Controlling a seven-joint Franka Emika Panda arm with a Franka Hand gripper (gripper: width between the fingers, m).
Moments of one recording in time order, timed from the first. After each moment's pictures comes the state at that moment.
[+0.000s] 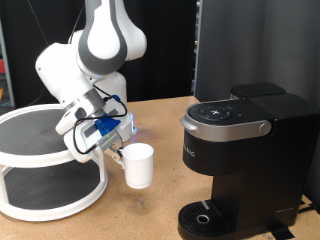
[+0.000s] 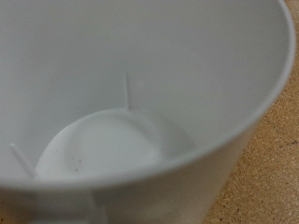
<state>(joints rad) 0.08 -0.18 -0.36 -2.78 1.27 2.56 -1.45</state>
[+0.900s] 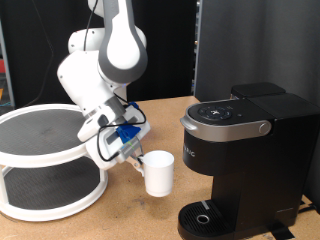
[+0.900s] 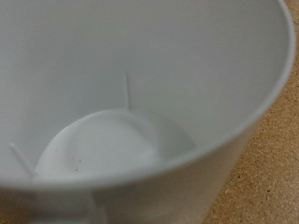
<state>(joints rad) 0.14 -0.08 -0.25 -2.73 1.52 2.62 -1.55</state>
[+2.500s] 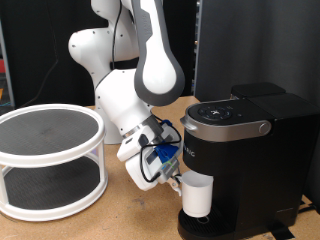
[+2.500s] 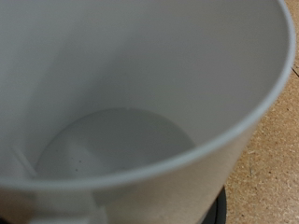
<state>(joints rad) 0.19 0.14 -0.08 -2.53 1.87 2.68 -1.71</state>
